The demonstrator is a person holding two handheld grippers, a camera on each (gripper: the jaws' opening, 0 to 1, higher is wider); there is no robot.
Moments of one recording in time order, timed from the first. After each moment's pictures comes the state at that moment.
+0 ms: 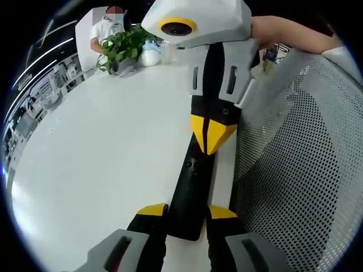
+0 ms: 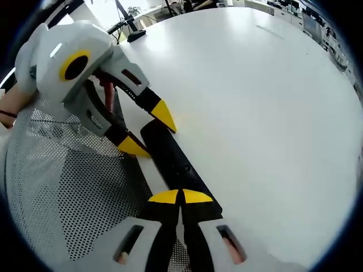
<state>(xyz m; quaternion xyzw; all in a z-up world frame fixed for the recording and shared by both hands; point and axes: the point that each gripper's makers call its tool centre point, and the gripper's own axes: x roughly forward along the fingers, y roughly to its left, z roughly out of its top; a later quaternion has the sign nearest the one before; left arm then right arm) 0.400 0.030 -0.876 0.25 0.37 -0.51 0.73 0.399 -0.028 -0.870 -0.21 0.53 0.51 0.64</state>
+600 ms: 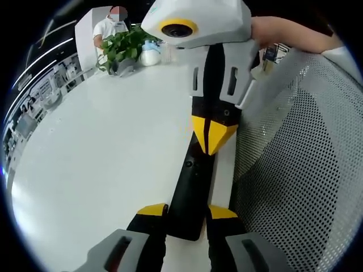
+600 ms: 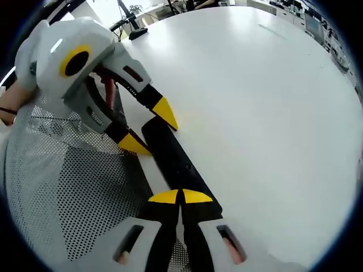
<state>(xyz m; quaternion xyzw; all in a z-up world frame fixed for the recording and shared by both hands) 0.399 0.030 -0.876 0.25 0.37 -0.51 0.73 0.397 -0.028 -0.871 -0.23 0.53 0.51 0.64</state>
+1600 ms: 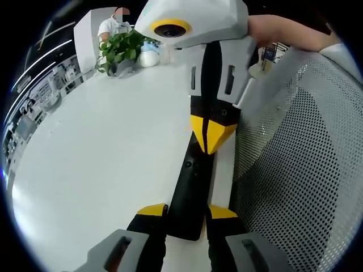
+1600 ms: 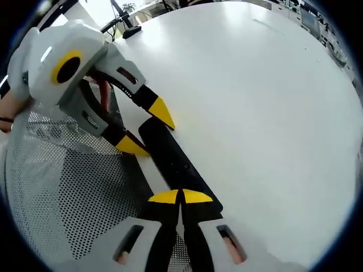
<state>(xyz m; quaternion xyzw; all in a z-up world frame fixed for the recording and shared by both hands) 0.399 0.030 -0.876 0.25 0.37 -0.52 0.73 0.398 -0.030 -0.870 -0.23 0.55 0.49 0.64</state>
